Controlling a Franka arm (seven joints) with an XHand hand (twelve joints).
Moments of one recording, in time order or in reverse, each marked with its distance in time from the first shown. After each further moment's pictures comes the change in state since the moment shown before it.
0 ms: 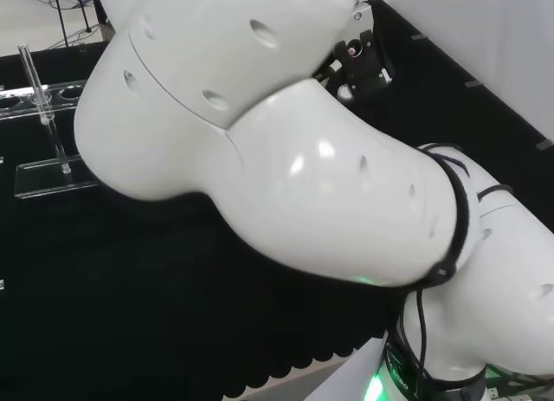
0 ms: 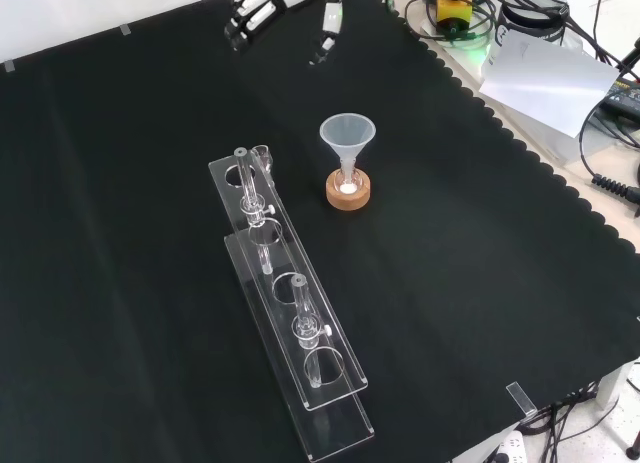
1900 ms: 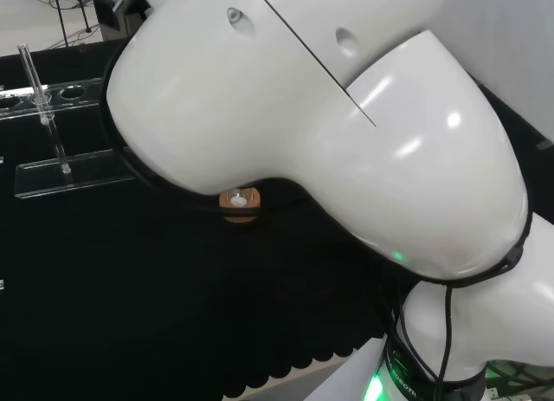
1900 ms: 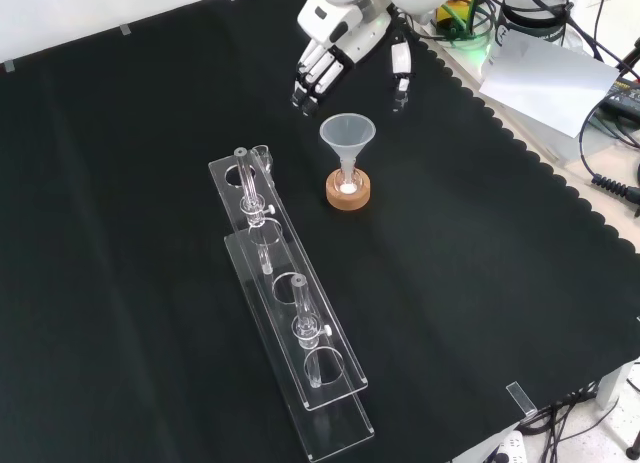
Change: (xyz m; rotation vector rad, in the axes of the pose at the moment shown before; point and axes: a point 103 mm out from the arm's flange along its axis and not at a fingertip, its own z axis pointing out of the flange) arm 0.113 -0.039 0.021 0.203 0.035 -0.182
